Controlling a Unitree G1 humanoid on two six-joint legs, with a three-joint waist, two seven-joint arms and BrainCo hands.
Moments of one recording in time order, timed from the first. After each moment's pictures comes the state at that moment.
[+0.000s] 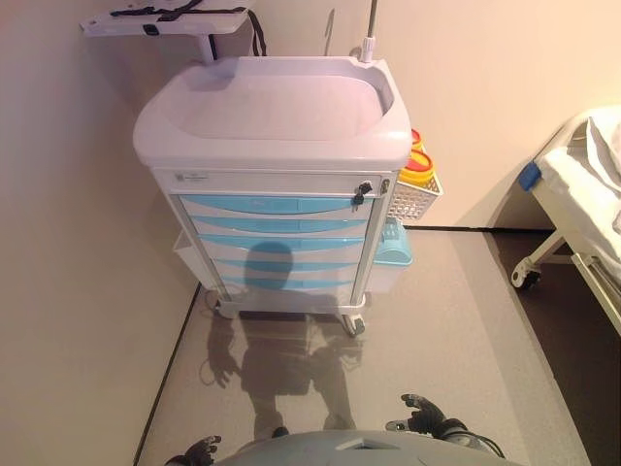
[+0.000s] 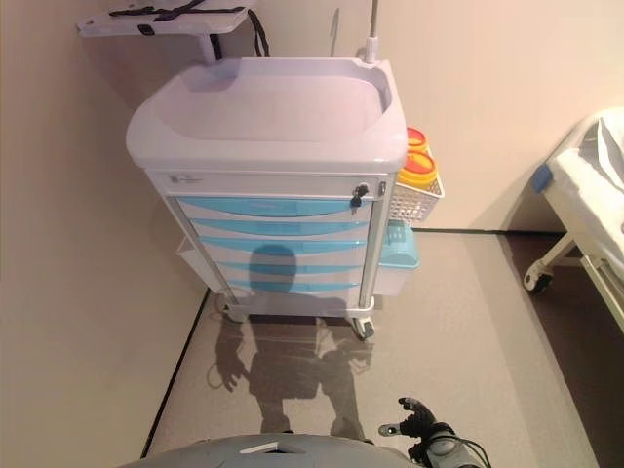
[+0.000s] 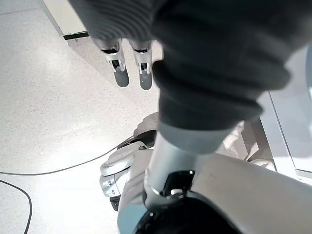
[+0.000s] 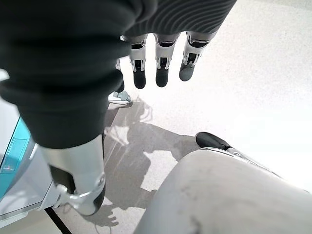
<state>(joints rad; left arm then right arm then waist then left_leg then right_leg) 0.08 0.28 -0.32 1.27 -0.04 -0.12 -0.09 -0.01 -0.23 0.29 1.23 -0.08 -0.17 0.01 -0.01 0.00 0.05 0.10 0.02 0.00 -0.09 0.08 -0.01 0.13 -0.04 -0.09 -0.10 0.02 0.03</state>
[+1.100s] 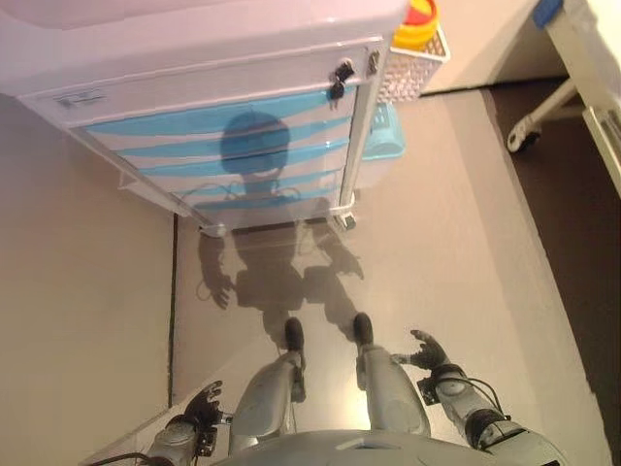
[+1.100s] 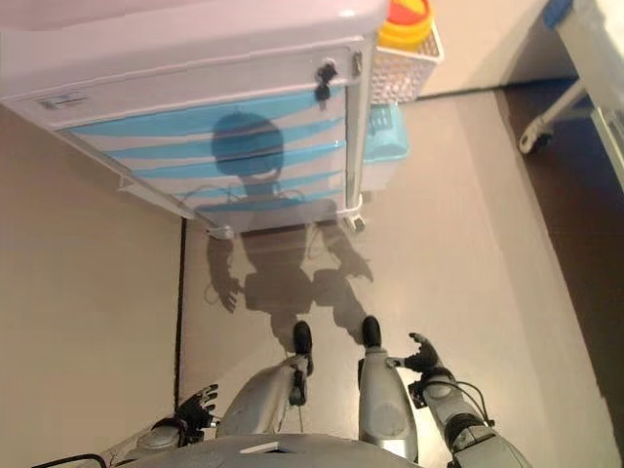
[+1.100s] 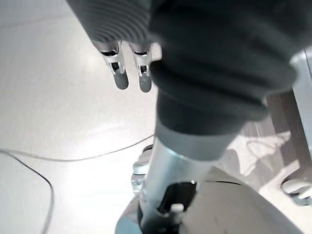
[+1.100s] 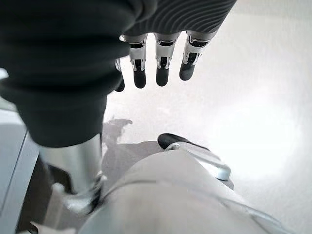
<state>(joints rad) -0.02 0.31 -0.30 1.24 -0.31 -0.22 -0.07 -0.17 -0.29 0.29 1.15 0.02 -0.20 -0.17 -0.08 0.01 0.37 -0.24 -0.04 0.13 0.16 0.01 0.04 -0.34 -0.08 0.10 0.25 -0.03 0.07</state>
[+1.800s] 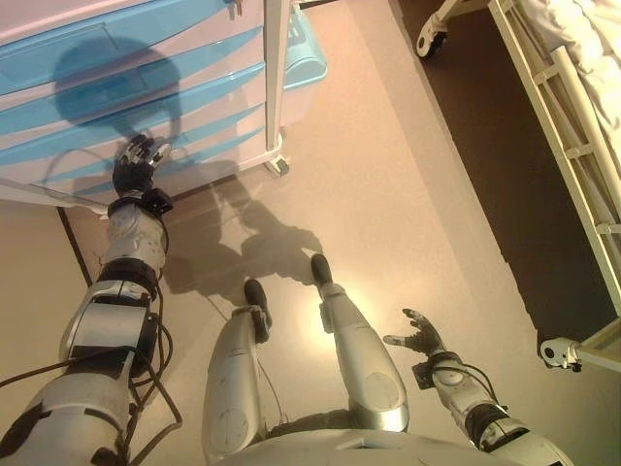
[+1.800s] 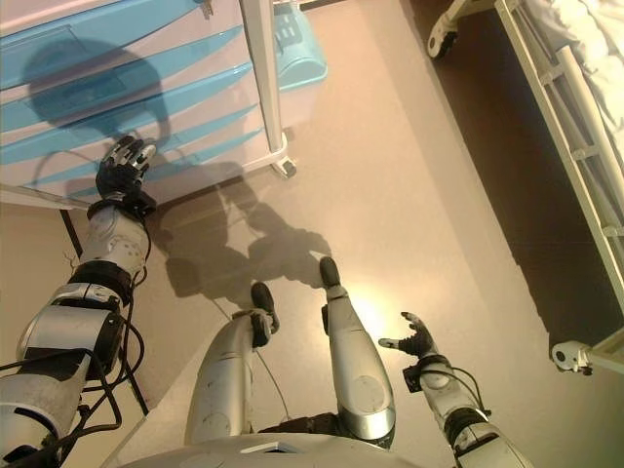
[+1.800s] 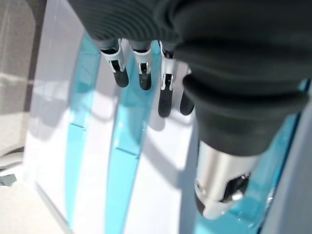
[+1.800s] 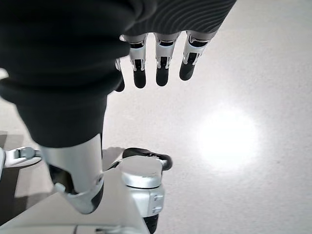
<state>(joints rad) -0.81 0.57 -0.08 1.11 -0.96 -0.31 0.01 -0.15 -0.29 0.36 1.07 0.09 -0.28 -0.17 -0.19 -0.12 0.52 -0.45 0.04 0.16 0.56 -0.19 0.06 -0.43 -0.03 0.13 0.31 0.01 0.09</state>
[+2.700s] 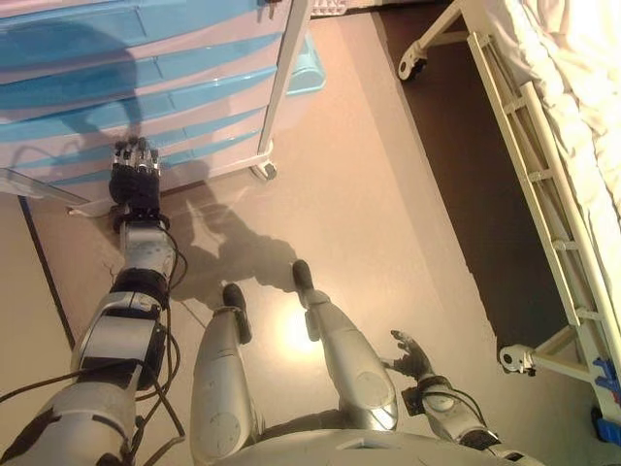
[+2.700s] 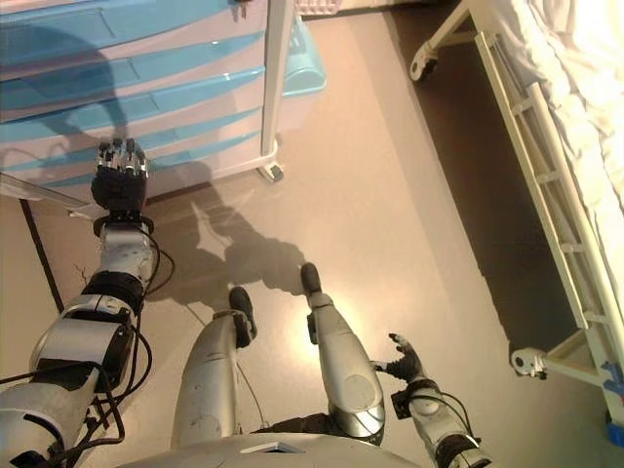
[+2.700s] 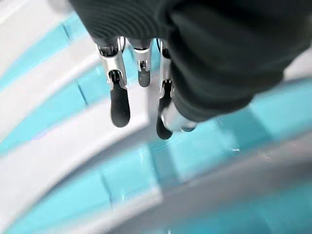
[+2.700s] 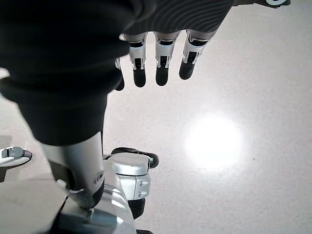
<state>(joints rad) -0.67 0.51 -0.06 0.89 -1.64 -0.38 -0.44 -0.04 -0.24 0.39 1.05 0.09 -0.28 -0.16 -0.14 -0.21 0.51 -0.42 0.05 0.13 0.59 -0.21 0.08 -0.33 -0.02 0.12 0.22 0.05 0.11</state>
